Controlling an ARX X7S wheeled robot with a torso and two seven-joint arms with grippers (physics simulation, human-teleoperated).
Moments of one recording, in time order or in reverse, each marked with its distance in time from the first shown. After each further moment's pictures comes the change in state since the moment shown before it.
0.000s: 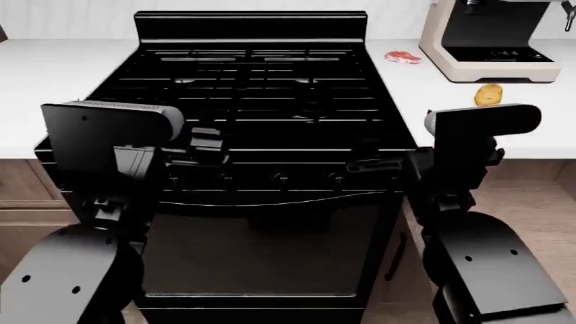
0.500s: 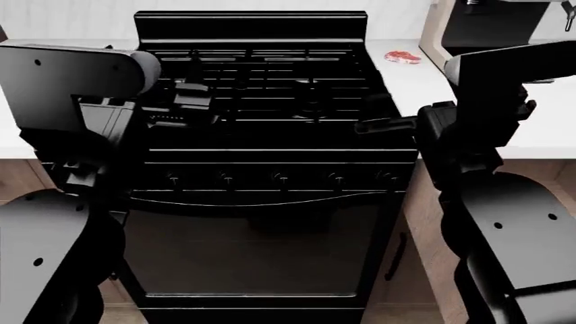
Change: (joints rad) left arm -0.199 0.005 -0.049 0.029 -0.063 -0.157 -0.011; right arm 0.211 0.028 -0.012 -0.064 0.029 0.177 0.002
